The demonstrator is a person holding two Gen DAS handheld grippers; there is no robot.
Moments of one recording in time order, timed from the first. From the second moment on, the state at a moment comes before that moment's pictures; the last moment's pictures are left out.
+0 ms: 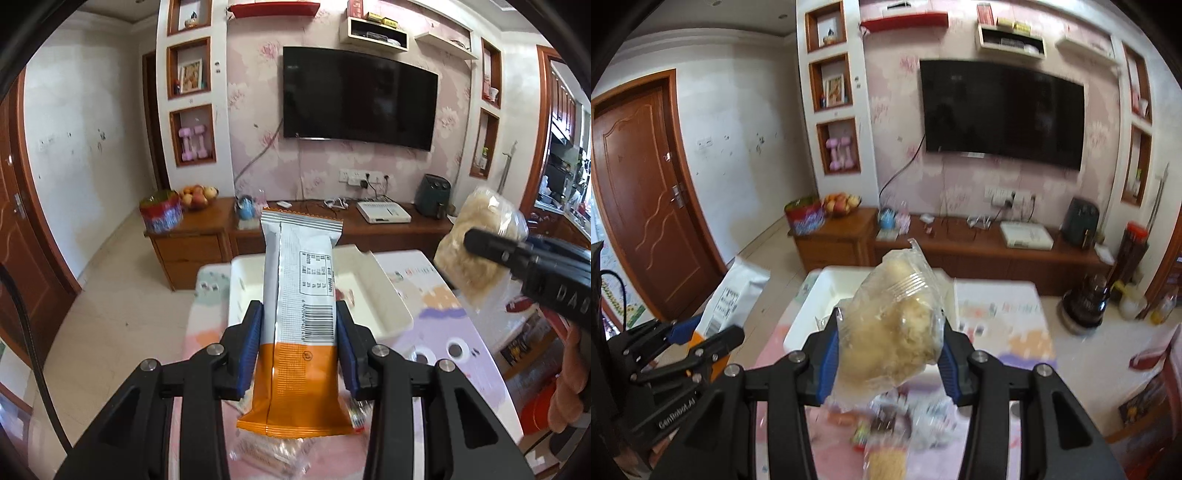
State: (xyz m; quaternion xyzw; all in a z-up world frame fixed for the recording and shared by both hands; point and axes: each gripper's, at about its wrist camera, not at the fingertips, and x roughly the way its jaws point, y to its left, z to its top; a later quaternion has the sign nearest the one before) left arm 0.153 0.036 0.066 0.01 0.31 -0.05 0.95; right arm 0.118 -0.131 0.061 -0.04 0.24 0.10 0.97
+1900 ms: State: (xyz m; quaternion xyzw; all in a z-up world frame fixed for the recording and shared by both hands) left arm 0.399 0.019 -0.124 0.04 0.52 0.03 0.86; right arm 0.369 -0.120 -0.106 0.03 0.49 0.07 0.87
